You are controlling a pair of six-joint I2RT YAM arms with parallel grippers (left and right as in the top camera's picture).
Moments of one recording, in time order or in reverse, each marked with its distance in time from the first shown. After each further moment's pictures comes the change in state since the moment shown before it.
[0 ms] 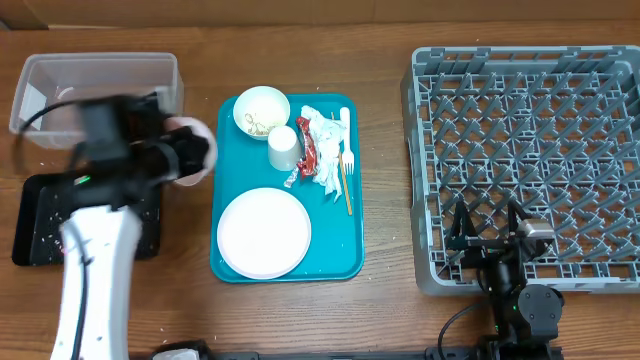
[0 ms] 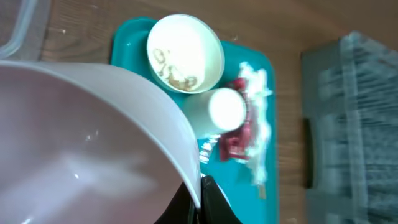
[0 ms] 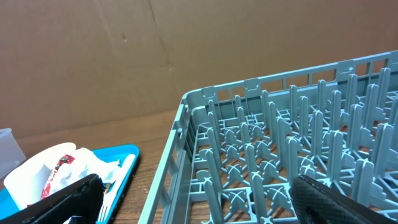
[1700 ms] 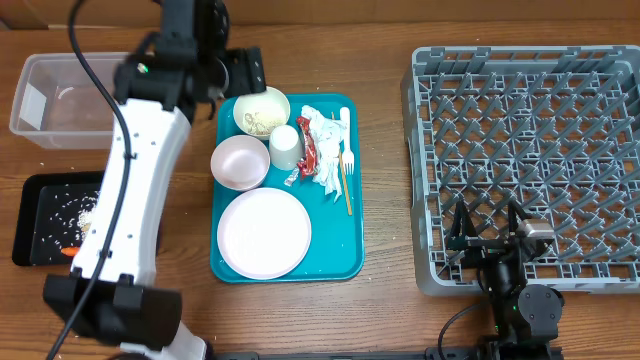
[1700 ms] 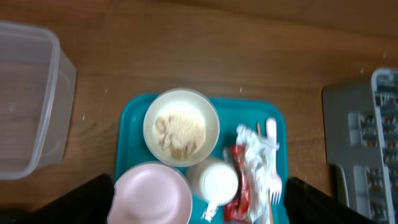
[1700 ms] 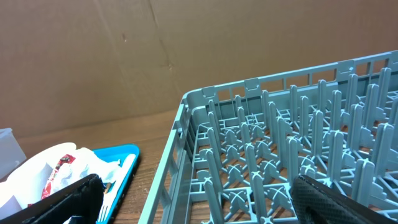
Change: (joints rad) left arm -0.236 0.451 0.724 -0.283 -0.328 -0.024; right arm 0.000 0.000 0.000 0.001 0.000 0.000
